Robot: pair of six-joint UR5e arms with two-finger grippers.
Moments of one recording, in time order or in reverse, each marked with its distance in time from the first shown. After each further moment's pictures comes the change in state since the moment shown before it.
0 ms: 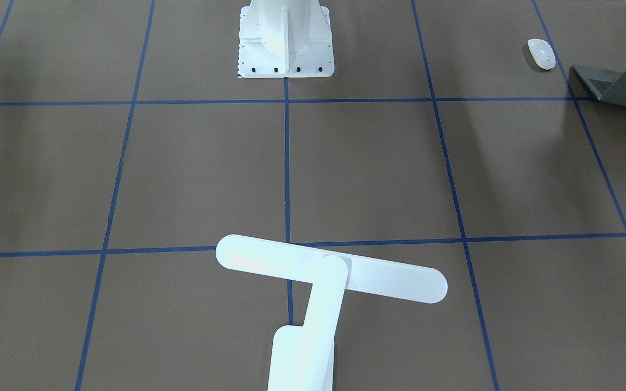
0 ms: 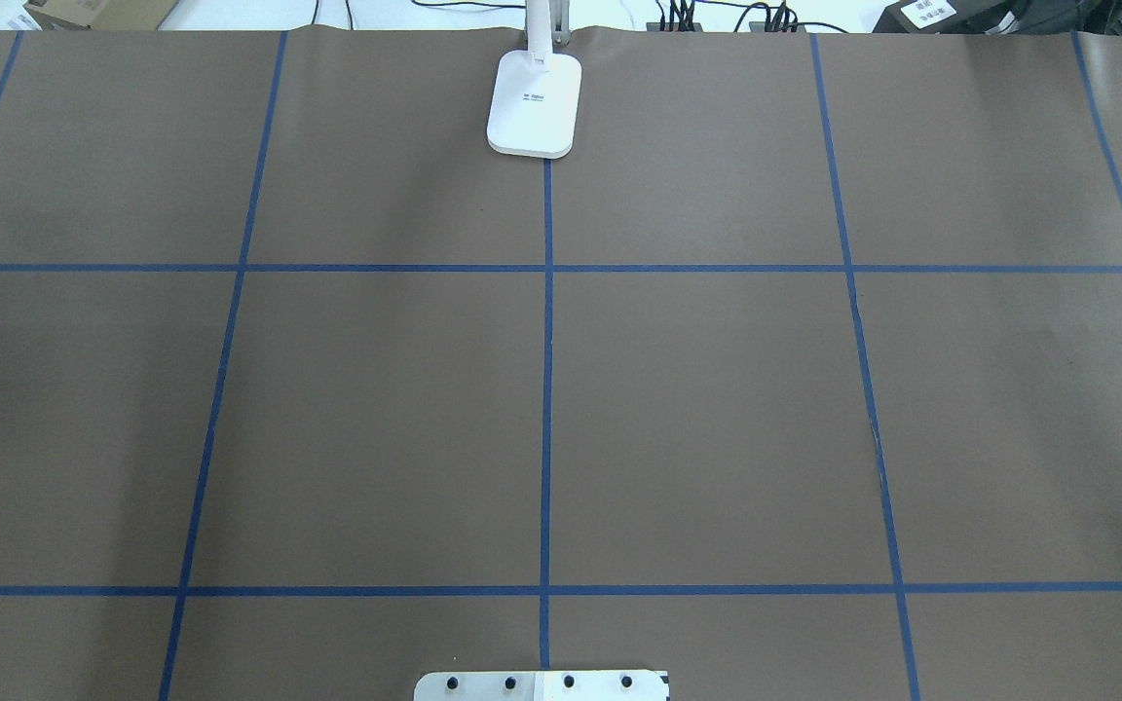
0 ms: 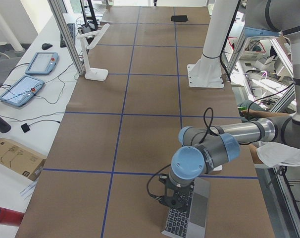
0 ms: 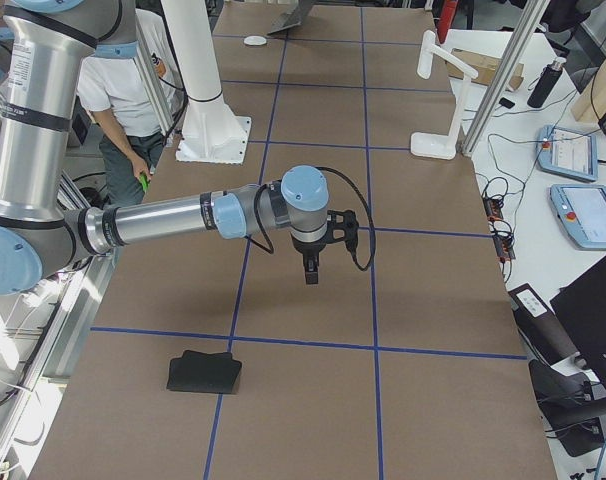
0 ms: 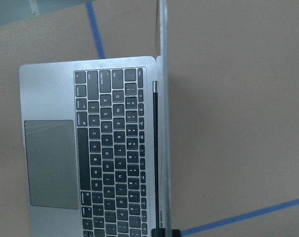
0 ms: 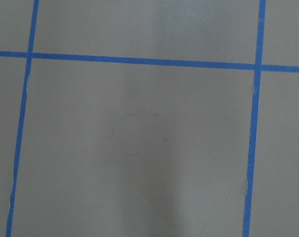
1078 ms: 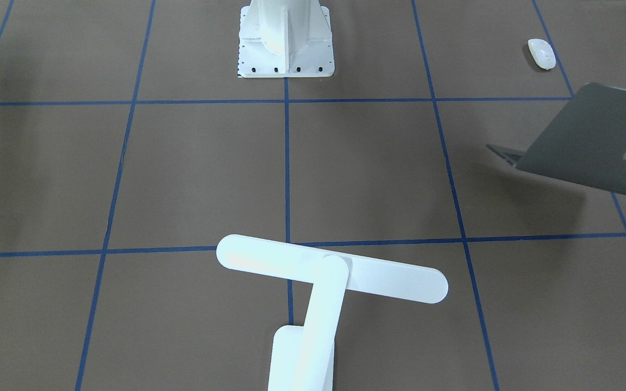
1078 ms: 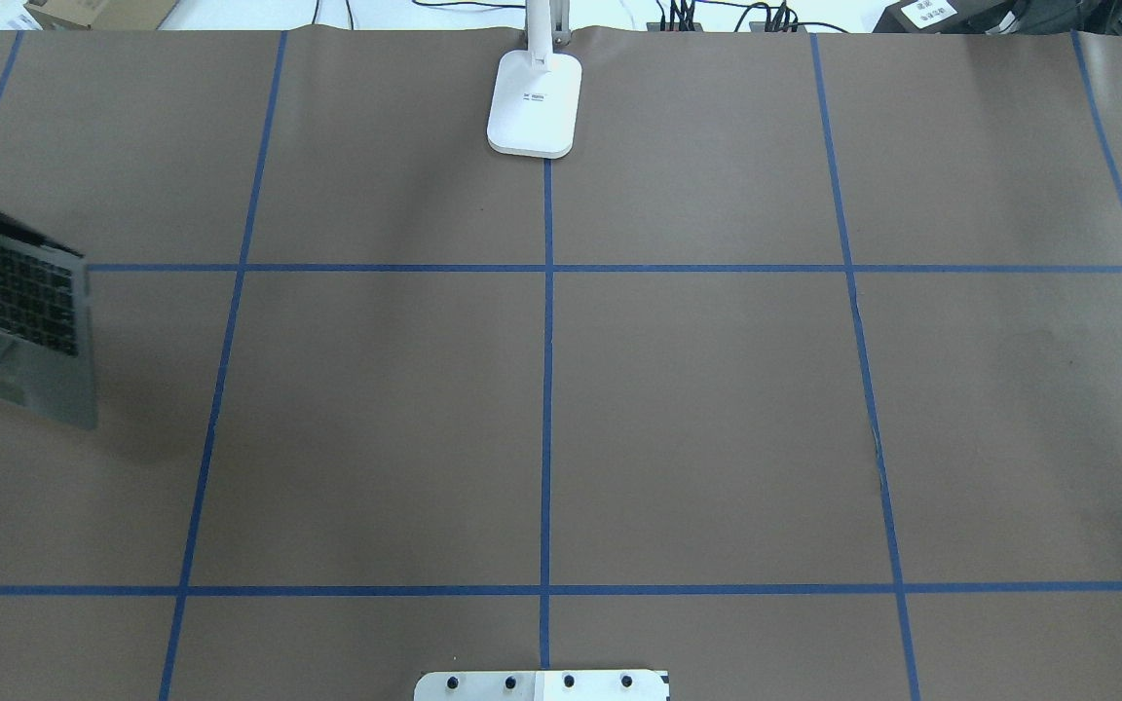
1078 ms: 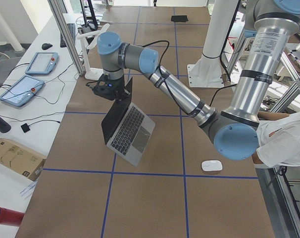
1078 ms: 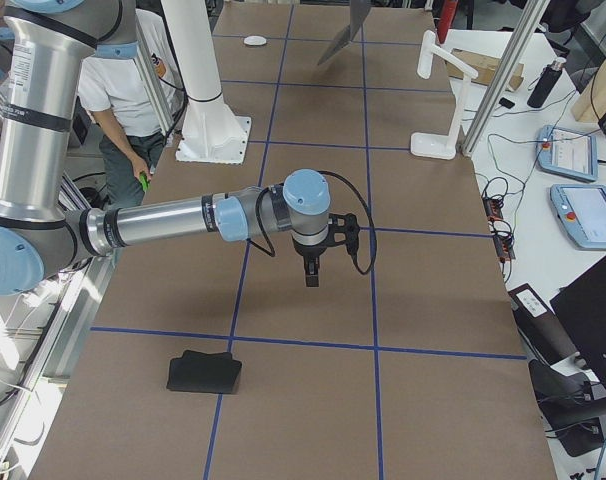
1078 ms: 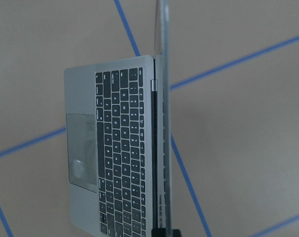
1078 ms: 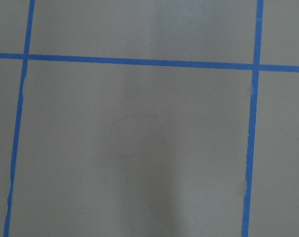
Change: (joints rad) left arm 0.479 -0.555 -0.182 0.125 -0.060 -0.758; right arm 0.000 0.003 -0.018 0.003 0.005 0.006
